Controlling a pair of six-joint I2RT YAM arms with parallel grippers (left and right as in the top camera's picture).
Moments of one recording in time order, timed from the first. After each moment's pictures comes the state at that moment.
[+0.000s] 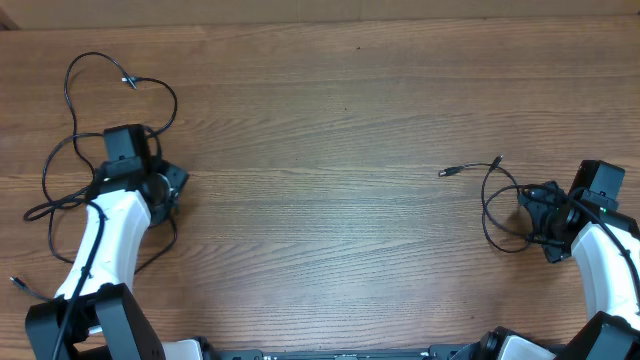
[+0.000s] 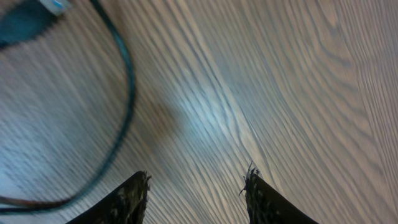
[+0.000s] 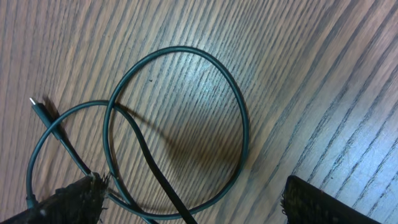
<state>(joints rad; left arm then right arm) 0.21 1.52 0.93 -0.55 -0.01 -0.87 -0.44 1.35 0.74 -0.61 0.00 0.72</state>
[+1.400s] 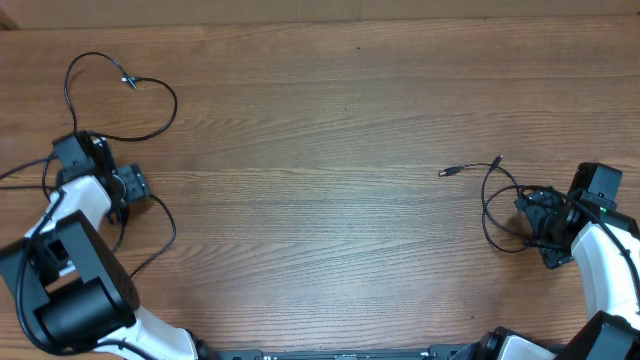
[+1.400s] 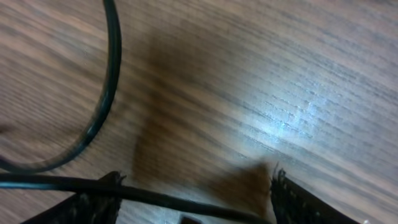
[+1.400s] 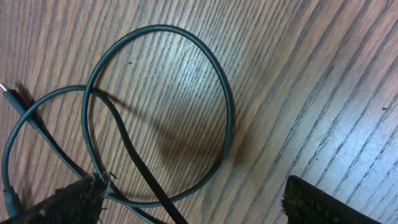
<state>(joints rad) 0.49 1.85 1.05 -0.34 -0.07 0.04 -0.44 1.36 0.74 -0.67 0.00 0.72</state>
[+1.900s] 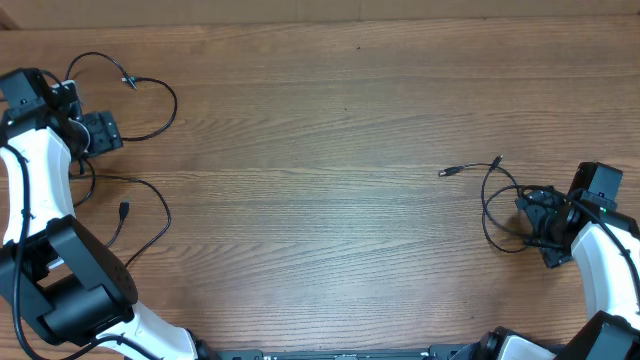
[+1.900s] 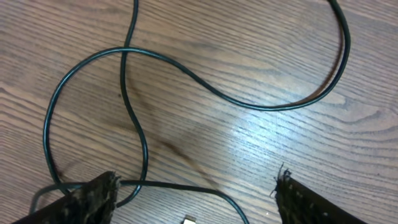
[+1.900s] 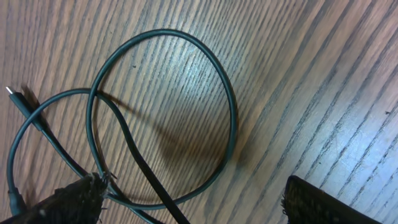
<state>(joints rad) 0.49 1.87 1.52 -0.75 0.03 0.08 -0.44 1.36 0.74 -0.66 0.00 0.72</state>
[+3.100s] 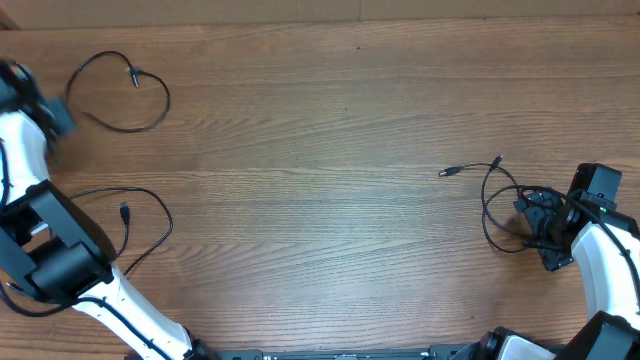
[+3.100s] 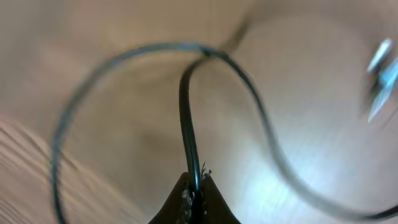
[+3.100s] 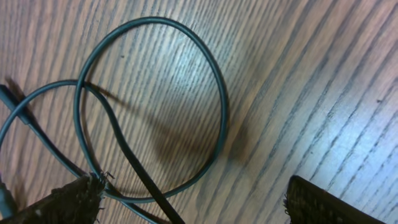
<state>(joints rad) 0.57 2.15 1.86 -0.62 -0.04 0.02 -0.44 1.36 0.74 -0.69 0.00 0.72</state>
